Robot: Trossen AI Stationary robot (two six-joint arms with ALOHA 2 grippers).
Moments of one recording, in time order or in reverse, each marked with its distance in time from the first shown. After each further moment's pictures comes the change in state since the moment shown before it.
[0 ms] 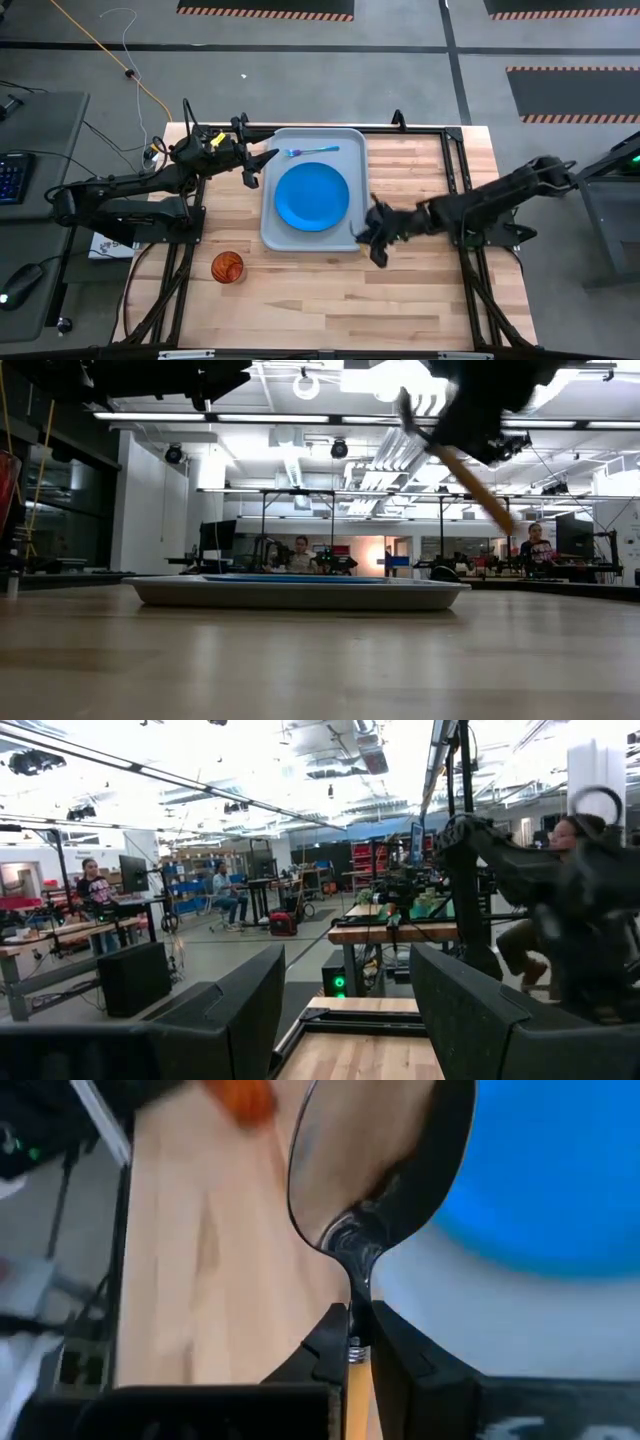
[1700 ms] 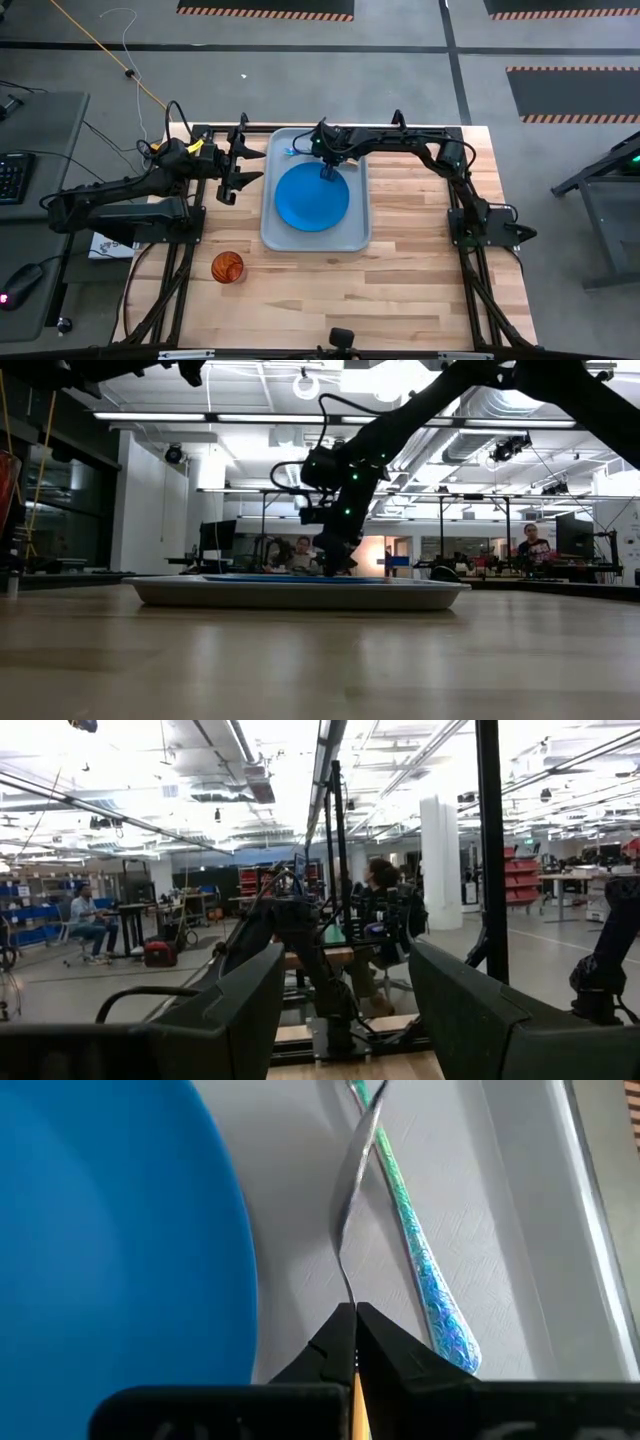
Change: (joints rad) left arm -0.030 -0.157 -0.001 -0.086 0.289 -0.132; right arm -0.714 0.897 0.800 -0.305 0.034 -0.837
